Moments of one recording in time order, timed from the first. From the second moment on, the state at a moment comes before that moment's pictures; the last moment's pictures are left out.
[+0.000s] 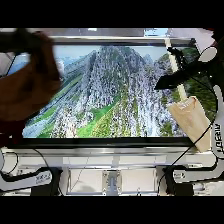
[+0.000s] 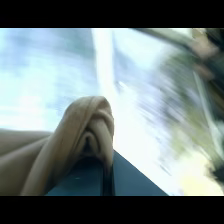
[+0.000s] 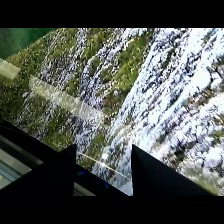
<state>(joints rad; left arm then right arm) 0.10 -1.36 1.83 0.71 -1.25 -1.42 -0.07 -1.51 1.65 -1.10 1.58 1.19</state>
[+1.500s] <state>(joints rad) -0.46 -1.71 1.83 1.72 -1.43 -1.67 0.06 -1.60 1.38 -1.02 1.22 1.21</state>
